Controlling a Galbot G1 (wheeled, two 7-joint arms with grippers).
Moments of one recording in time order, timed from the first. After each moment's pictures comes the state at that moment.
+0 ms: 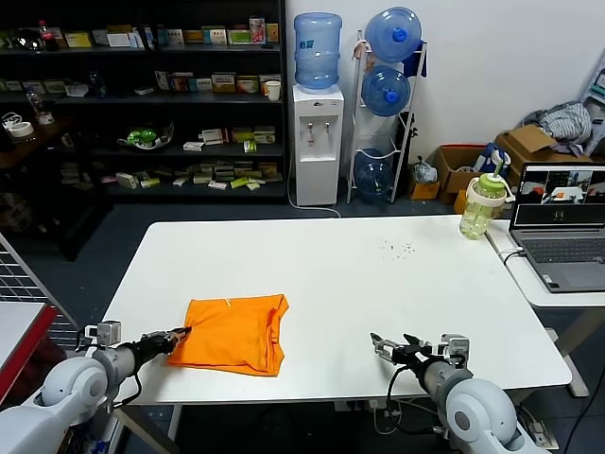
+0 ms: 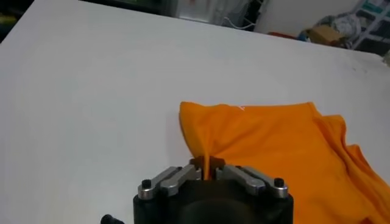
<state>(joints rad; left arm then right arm) 1.08 -0.62 -0.14 -1.56 -1.12 0.36 0.09 -1.26 1.00 0.30 1.95 0.93 -0.61 0.32</state>
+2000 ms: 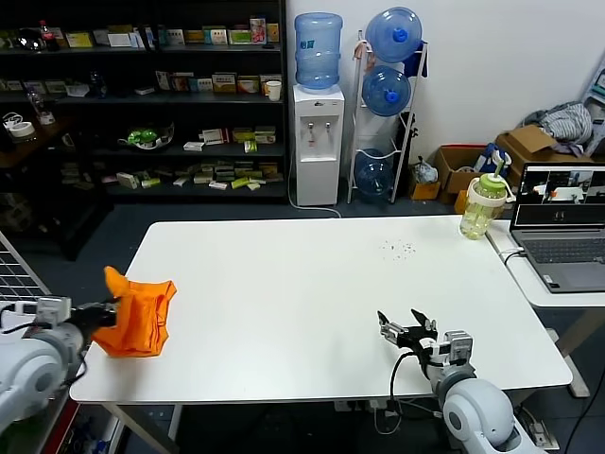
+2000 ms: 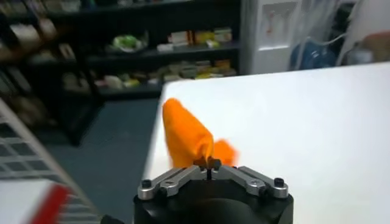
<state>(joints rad) 1.33 -0.41 -0.44 -1.89 -1.21 0.39 -0.40 -1.27 1.07 0.34 1.90 0.65 -0.45 0.19</state>
